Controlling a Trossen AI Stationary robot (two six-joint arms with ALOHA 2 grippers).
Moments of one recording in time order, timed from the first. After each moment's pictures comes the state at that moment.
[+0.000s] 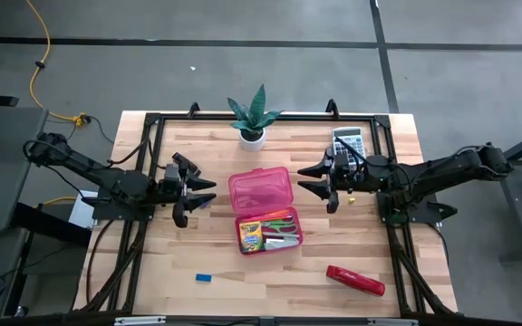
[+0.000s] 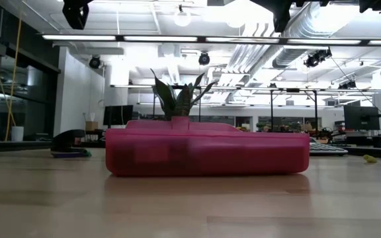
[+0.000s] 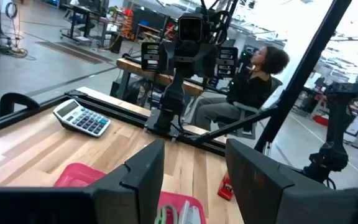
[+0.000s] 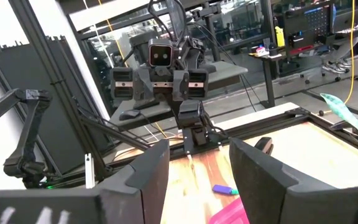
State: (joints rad) left arm -0.29 0.75 0.47 0.29 -0.50 -0.32; right arm 0.11 1.00 0.60 0.45 0.15 0.26
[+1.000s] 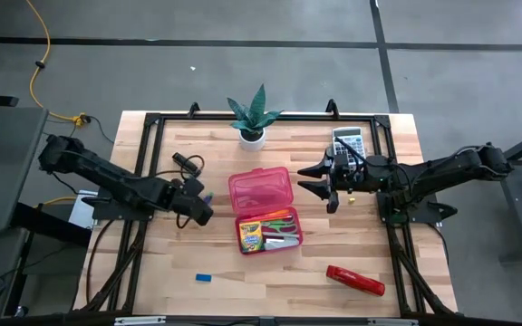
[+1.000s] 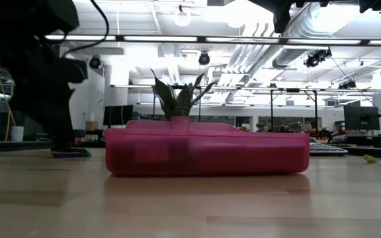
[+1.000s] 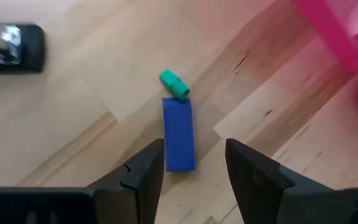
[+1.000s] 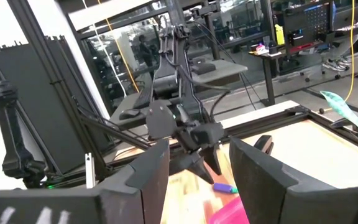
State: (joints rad) left arm -0.15 1.21 0.51 -0.55 -0.38 -1.09; right arm 0.11 1.00 0.60 0.45 0.15 0.27
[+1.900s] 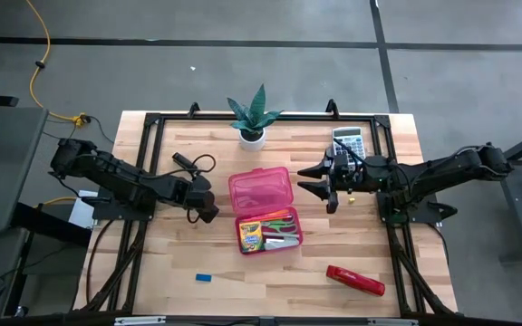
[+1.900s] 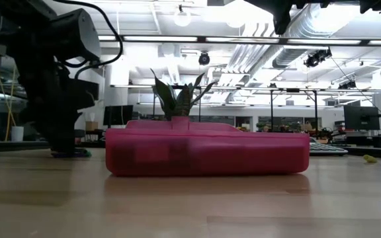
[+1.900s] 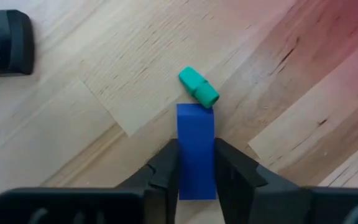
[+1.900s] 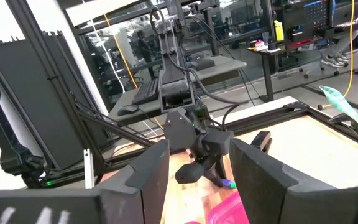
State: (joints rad) left arm -0.01 1.39 0.51 -0.49 -0.28 -0.98; right arm 0.11 1.00 0.60 0.43 0.15 0.27
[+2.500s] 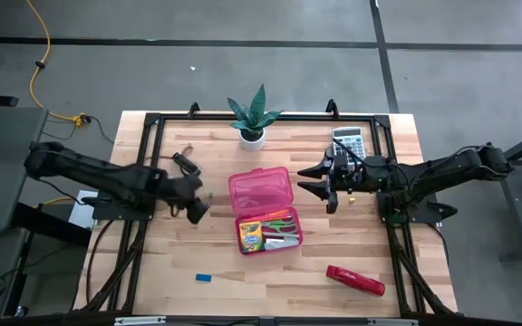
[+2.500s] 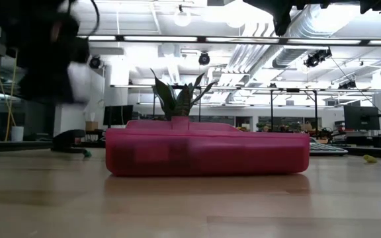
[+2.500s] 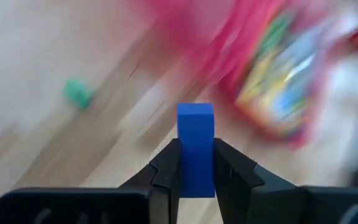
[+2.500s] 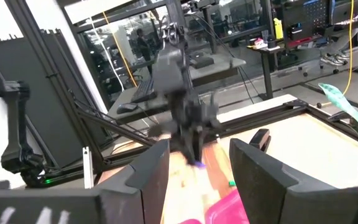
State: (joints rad) left arm -0.02 0.91 0.51 -0.49 -0.06 -0.94; right arm 0.11 1.00 0.60 0.42 0.15 0.27
